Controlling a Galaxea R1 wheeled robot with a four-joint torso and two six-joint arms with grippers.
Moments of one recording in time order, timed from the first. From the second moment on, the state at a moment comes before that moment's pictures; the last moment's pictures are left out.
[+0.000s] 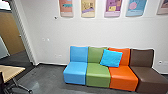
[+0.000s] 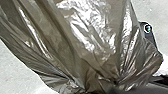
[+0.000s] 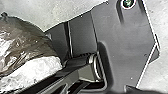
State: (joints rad) left arm 1.43 2.96 -2.66 -0.19 0.04 0.21; right arm -1.47 2.77 -2.31 0.41 -0.08 -0.12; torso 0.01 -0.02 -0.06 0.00
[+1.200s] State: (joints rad) left arm 1.43 2.96 -2.66 -0.19 0.05 0.21; right arm -1.47 2.79 -2.33 0.41 -0.08 -0.12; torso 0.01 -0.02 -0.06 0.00
